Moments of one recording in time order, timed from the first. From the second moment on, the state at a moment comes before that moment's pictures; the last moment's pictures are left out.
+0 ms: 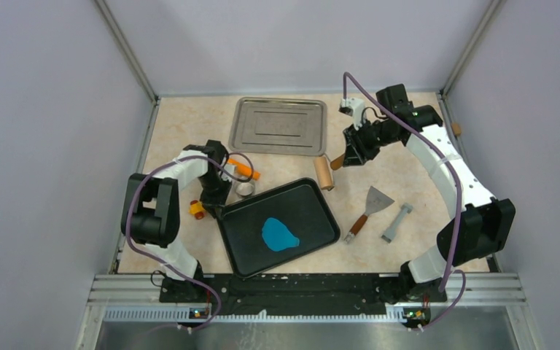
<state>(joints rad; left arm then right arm) -0.19 1.69 1.06 -0.98 0.07 0.05 0.29 1.52 1.53 -1.05 -0.58 -0.38</state>
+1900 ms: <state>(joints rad) -0.27 1.79 1.22 -0.65 0.36 -0.12 0.28 1.57 1.49 -1.04 -0.67 -0.31</state>
